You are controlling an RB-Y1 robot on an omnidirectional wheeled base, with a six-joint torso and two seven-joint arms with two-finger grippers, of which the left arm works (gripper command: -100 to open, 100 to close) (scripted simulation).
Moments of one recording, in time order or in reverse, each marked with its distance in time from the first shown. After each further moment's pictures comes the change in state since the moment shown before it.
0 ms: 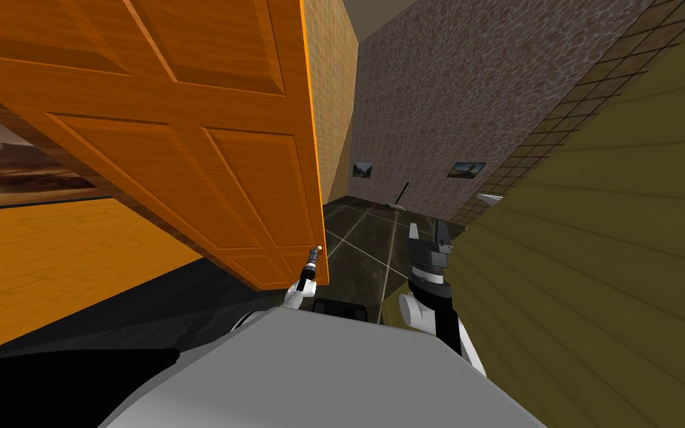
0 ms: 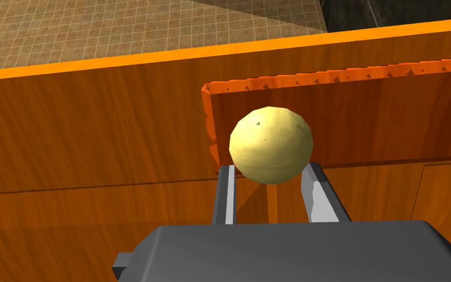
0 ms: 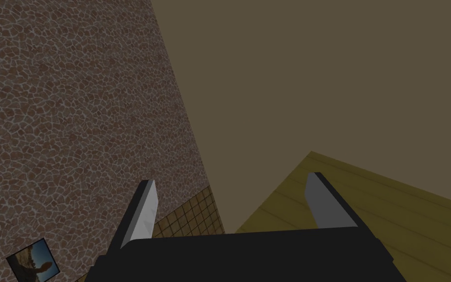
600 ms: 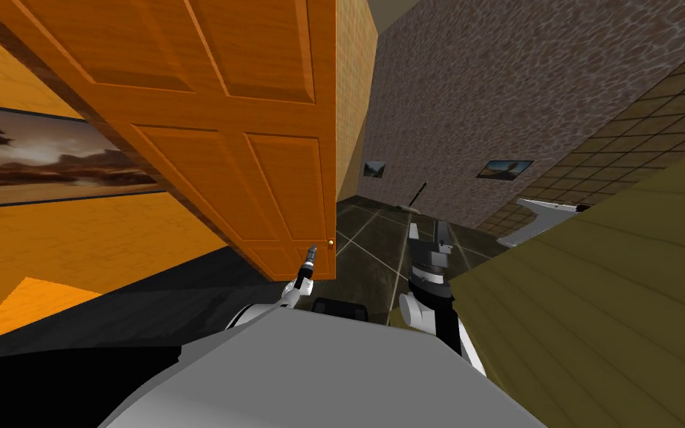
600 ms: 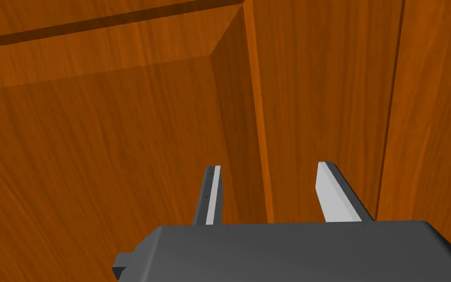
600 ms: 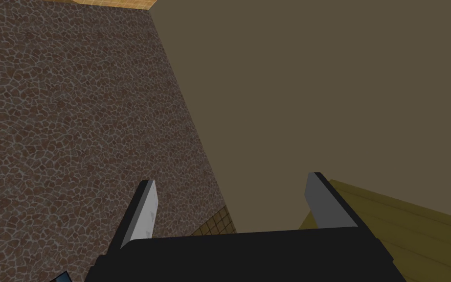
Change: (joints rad) arm -0.041 0.058 -0.022 0.074 0.002 -0.033 0.010
